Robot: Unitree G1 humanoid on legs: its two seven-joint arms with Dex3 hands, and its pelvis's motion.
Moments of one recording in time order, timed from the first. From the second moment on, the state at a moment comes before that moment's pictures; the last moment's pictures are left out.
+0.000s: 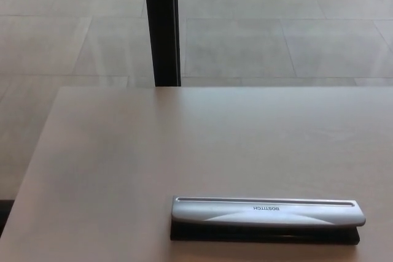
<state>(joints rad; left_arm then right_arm) -0.32 0.26 0.66 -0.02 -0.30 0.24 0.25 -0.36 -0.50 -0.73 0.28 0.40 -0.06 -0.09</state>
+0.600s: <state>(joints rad) -0.31 -0.11 0.02 -0.24 -0.29 0.25 0.26 -0.14 -0.17 -0.22 -0.18 0.42 0.04 -0.05</state>
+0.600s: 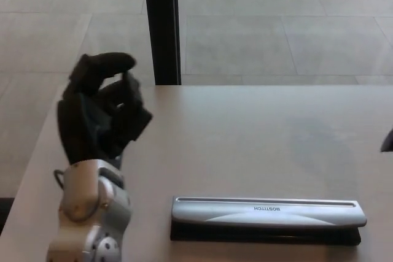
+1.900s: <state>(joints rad) -0.15 -0.06 -0.43 0.07 -0.27 0.08 0.46 -0.02 -0.09 0.03 -0.06 0.35 0.06 0.05</state>
